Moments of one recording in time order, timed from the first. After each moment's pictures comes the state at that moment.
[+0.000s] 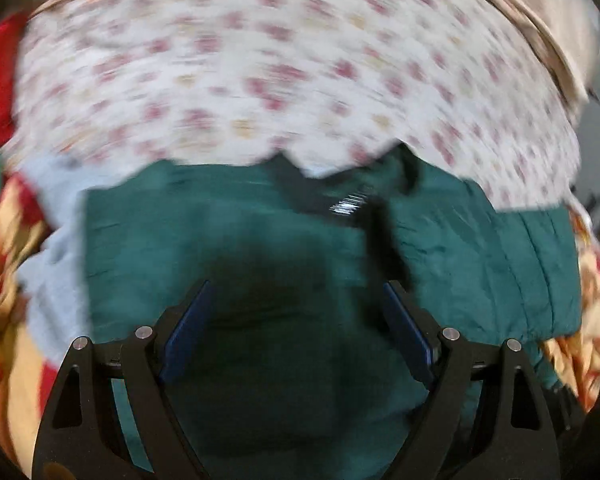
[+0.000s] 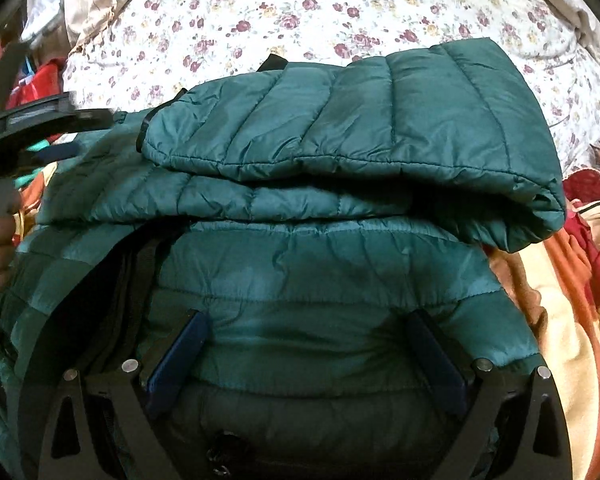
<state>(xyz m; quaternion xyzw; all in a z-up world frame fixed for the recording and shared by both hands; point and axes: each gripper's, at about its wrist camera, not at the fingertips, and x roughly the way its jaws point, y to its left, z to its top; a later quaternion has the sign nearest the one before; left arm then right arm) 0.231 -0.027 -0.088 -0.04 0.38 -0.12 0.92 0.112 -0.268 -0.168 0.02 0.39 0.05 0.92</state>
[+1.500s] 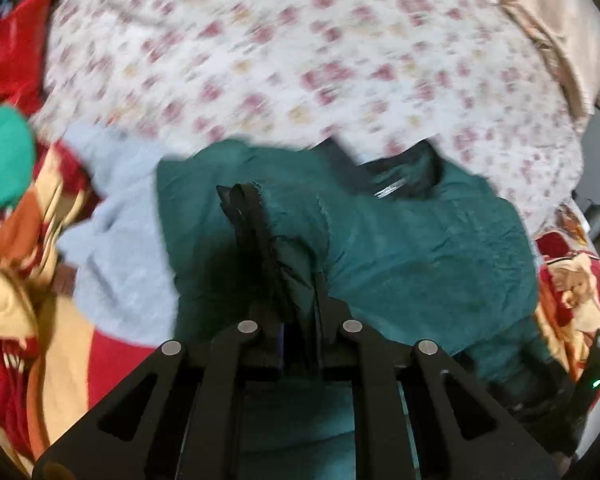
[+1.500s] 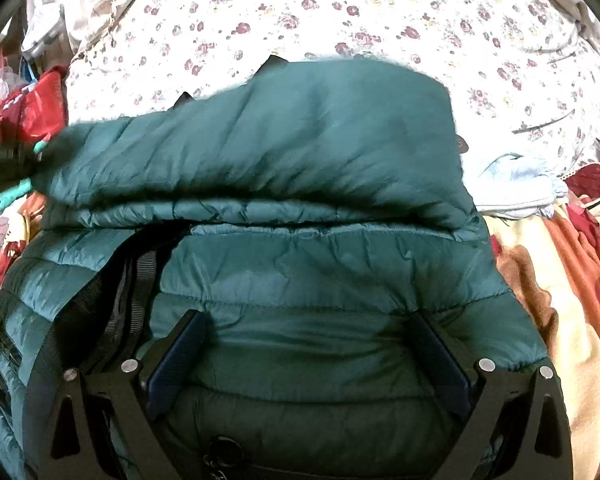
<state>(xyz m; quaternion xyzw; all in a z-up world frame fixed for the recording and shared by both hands) 0.206 0.060 -0.082 -0.08 0.41 -0.09 0.90 0.110 -0.269 -0.168 0.03 0.39 0.06 0.92</state>
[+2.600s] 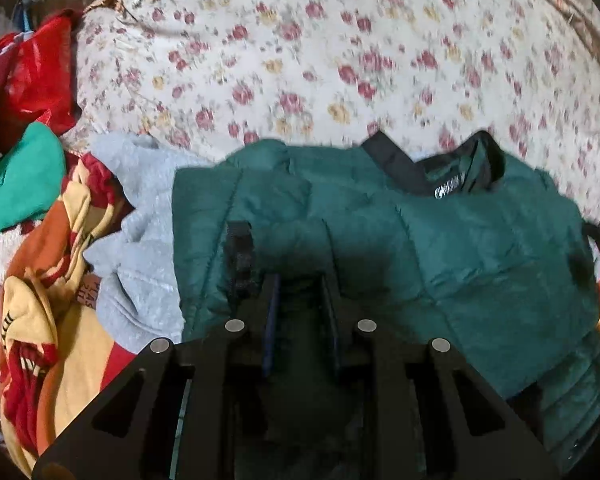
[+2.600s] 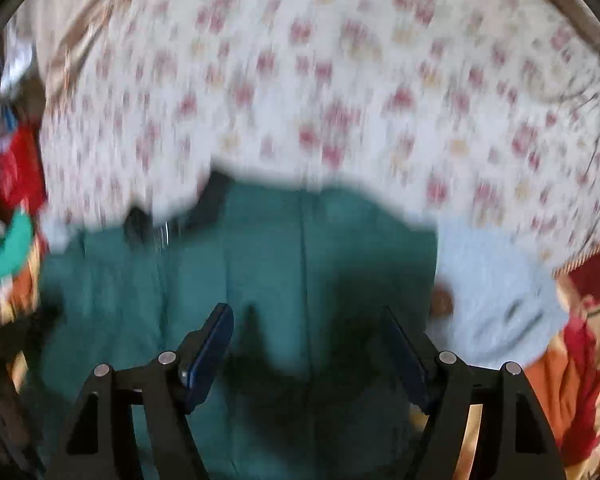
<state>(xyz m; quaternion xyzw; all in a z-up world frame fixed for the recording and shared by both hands) 0.226 0.035 -0.097 -0.02 0.38 0.00 0.92 0.253 -0.318 -0.080 0.06 0.35 0.05 0.93</state>
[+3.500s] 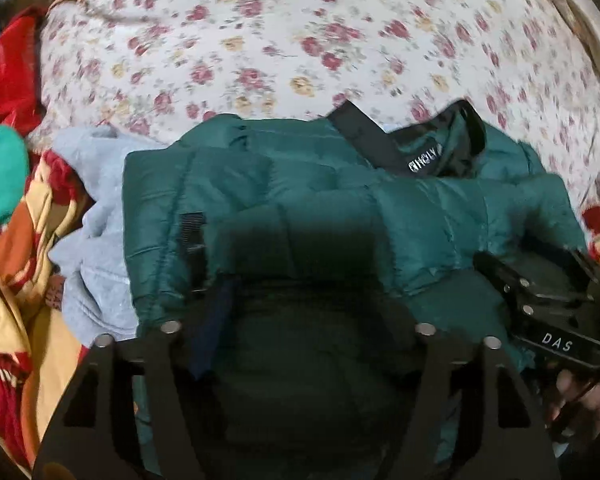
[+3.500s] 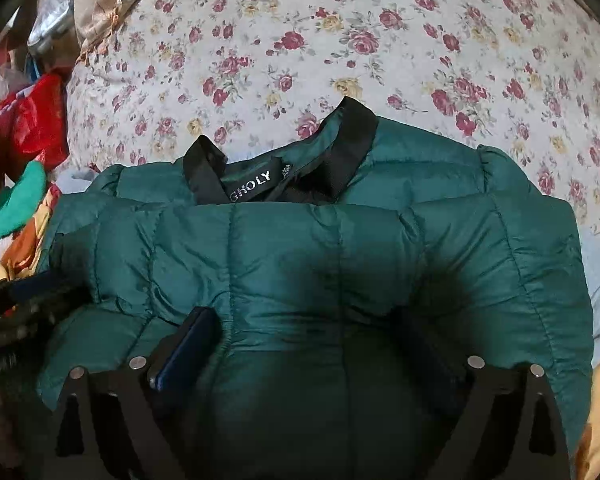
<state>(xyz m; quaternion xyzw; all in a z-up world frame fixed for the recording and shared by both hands) 0.235 0.014 -0.113 0.01 0.41 -0.05 0.91 0.256 -0.190 -0.138 0.01 0.37 0.10 0.93</state>
